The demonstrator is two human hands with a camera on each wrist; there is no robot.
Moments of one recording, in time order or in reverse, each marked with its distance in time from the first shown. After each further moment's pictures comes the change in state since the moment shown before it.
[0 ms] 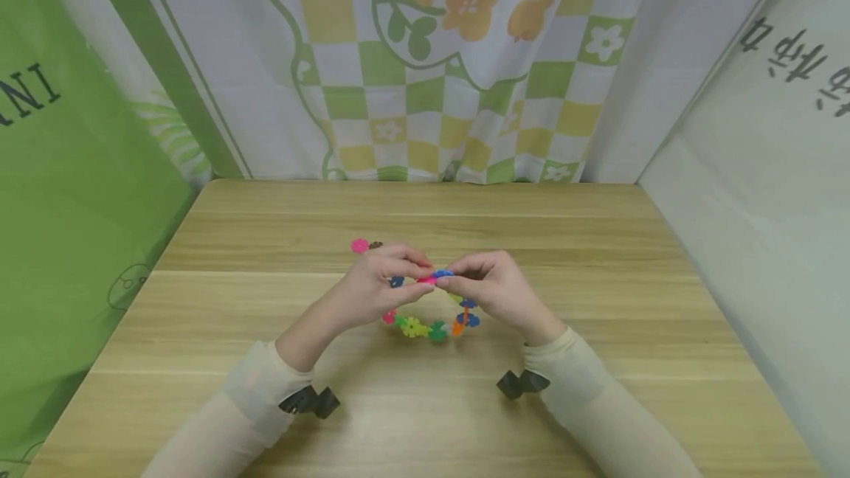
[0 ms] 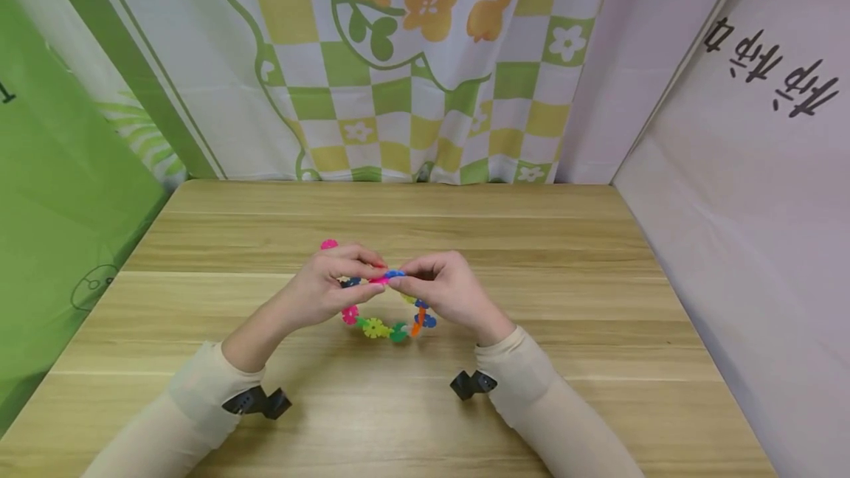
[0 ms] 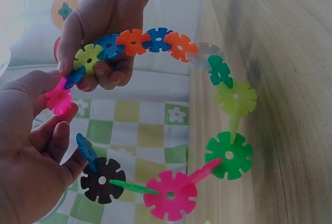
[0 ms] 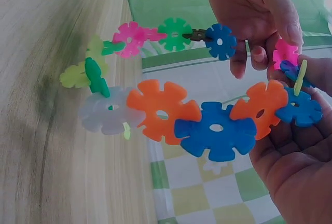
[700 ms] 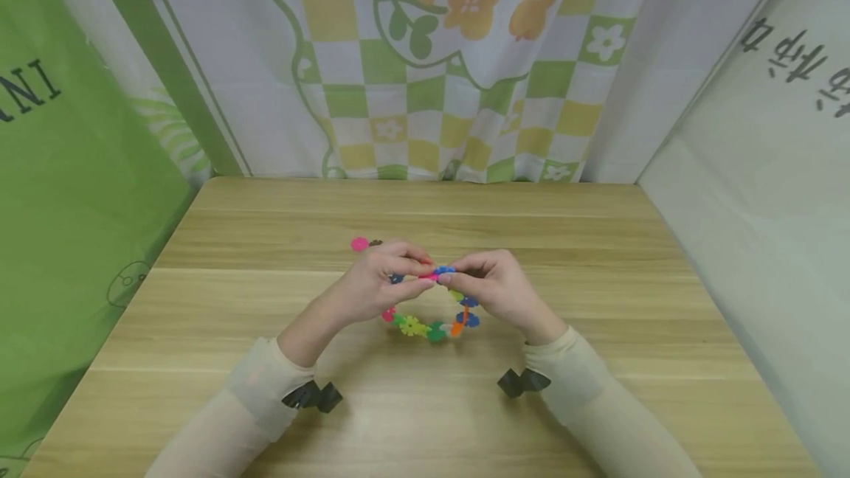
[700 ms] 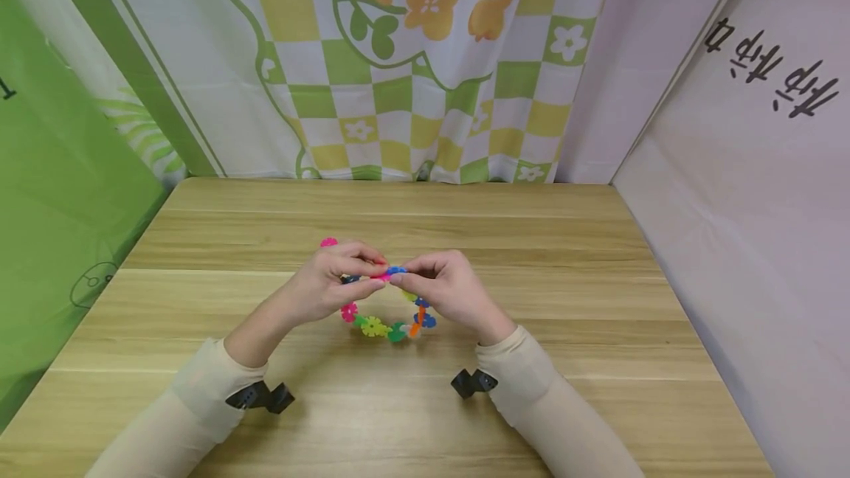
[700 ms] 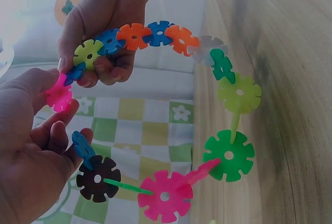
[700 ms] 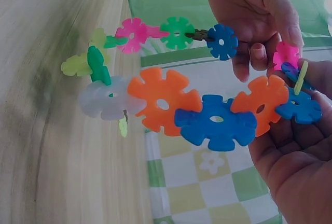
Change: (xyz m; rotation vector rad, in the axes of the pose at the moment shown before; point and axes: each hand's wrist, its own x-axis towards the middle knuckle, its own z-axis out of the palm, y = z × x) left_hand 0.001 -0.005 -0.001 0.001 -0.005 0.038; right_hand 0.000 -0.002 0.000 -0.046 0.008 -0.027
